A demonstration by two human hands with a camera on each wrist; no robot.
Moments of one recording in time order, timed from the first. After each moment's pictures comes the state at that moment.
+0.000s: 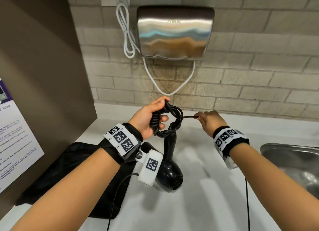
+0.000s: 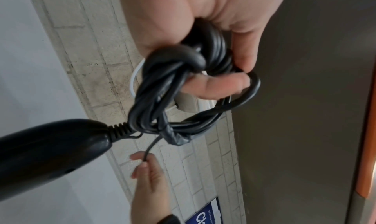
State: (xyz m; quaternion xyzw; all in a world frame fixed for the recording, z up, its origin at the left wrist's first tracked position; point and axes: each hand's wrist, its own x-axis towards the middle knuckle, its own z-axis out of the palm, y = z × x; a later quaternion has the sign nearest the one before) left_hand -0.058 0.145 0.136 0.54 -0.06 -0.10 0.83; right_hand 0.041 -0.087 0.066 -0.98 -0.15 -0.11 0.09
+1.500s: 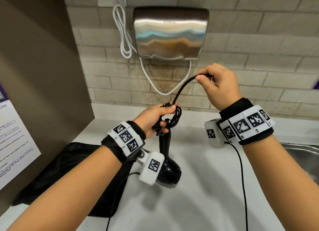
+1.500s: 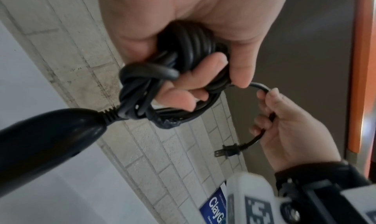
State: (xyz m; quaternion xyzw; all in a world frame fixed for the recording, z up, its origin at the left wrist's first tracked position) left_hand -0.062 0.127 0.138 0.66 -0.04 -0.12 0.74; right_hand -0.035 -0.053 0.194 -0.82 -0.25 -0.37 0.36
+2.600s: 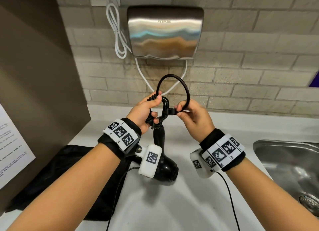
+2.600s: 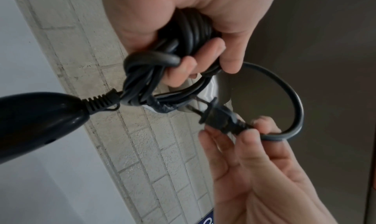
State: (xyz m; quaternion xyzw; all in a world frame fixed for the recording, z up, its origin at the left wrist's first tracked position) left_hand -0.043 0.130 0.140 0.57 0.00 -0.05 0.82; right_hand -0.038 -0.030 0.110 -0.75 -0.33 -0.23 0.52
